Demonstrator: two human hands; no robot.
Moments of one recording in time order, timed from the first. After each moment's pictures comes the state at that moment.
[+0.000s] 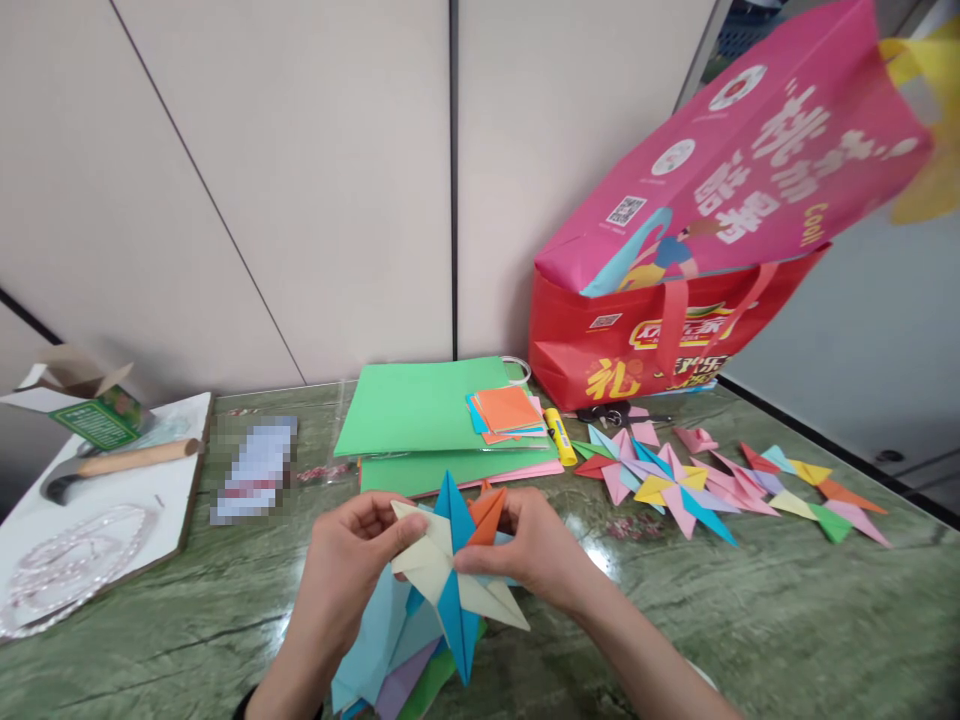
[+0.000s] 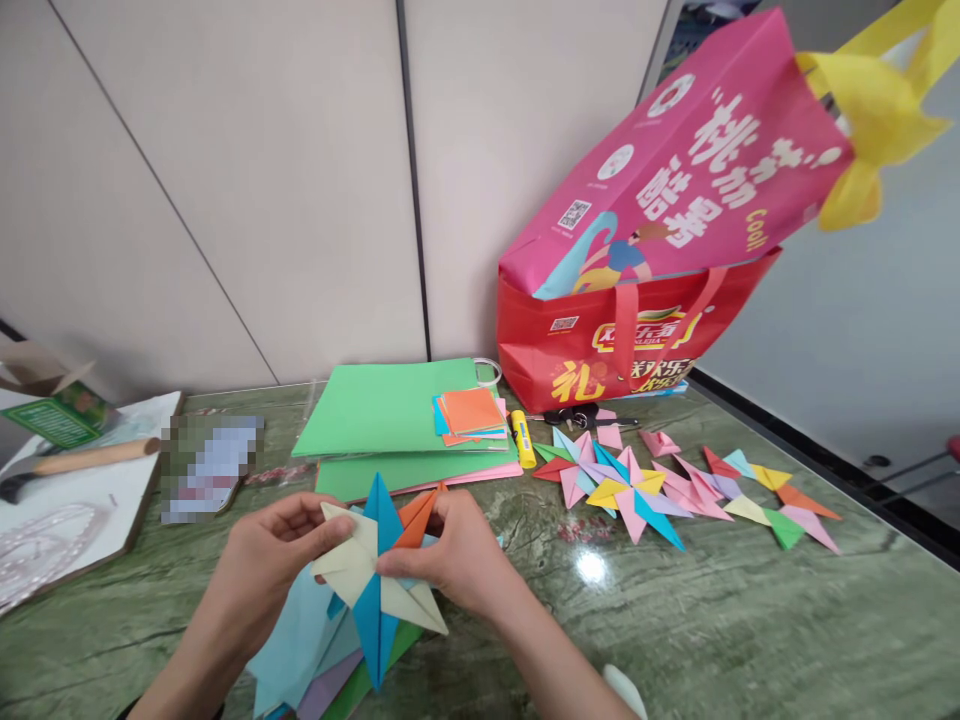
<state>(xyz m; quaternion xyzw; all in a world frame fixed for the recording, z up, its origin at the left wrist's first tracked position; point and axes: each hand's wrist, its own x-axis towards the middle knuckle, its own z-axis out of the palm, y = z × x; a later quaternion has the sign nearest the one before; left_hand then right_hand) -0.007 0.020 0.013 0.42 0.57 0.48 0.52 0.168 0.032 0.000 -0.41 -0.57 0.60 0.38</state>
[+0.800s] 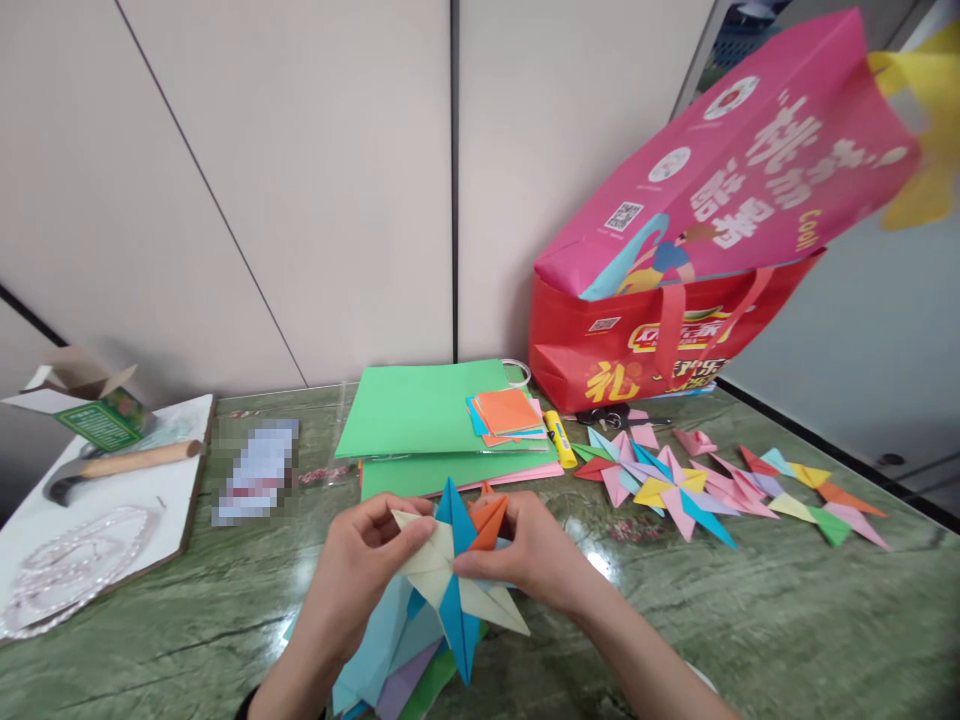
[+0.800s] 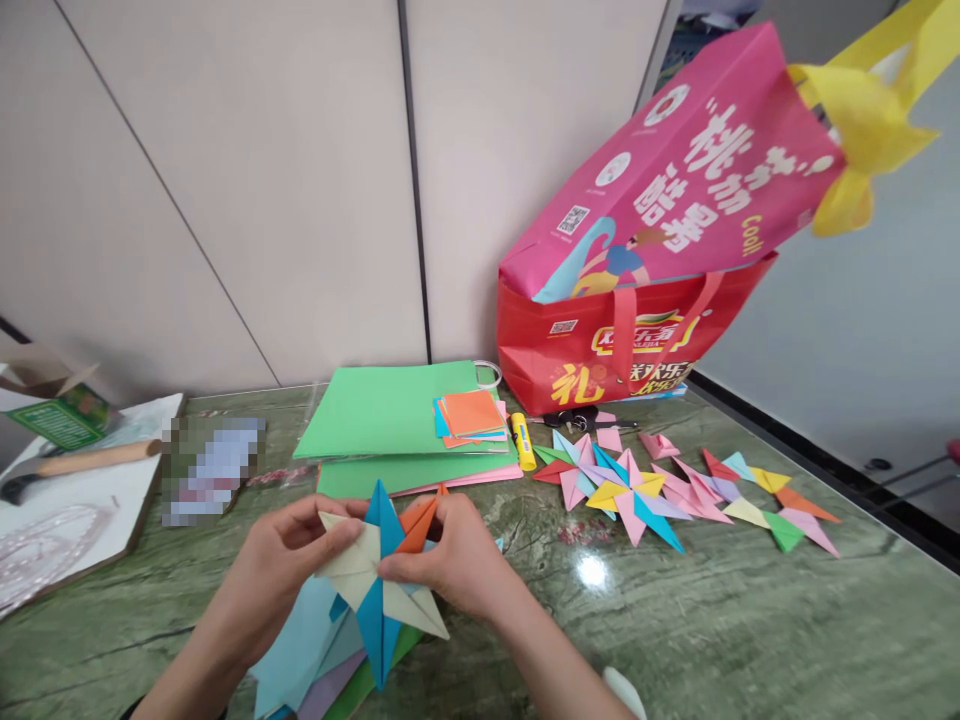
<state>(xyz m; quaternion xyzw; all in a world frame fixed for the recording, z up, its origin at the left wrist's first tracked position) -0.008 0.019 0.013 0.45 0.55 0.46 0.53 0.166 0.032 -0.004 -0.43 -0.57 0.60 0.36</state>
